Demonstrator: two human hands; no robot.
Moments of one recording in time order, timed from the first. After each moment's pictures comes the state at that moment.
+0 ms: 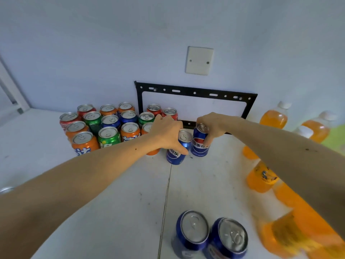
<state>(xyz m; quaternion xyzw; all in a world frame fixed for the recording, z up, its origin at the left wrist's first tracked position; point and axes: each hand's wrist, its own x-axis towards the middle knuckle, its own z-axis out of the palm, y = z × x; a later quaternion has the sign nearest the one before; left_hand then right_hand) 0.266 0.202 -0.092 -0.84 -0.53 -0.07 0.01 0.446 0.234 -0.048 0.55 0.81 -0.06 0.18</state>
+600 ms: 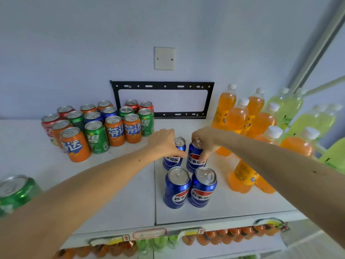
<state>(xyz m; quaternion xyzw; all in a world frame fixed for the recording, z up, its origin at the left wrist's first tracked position) 0.307 0.088 -0.106 -0.82 -0.56 -0.08 -0.07 0.469 0.068 -0.059 0.64 0.74 -0.09 0.19</state>
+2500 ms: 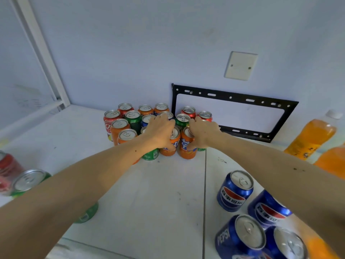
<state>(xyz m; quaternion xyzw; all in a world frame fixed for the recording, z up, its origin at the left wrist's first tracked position) 0.137 0.189 -0.099 -0.78 -0.62 -0.03 0.05 0.296 0.198 -0.074 0.55 0.83 0.07 0.09</state>
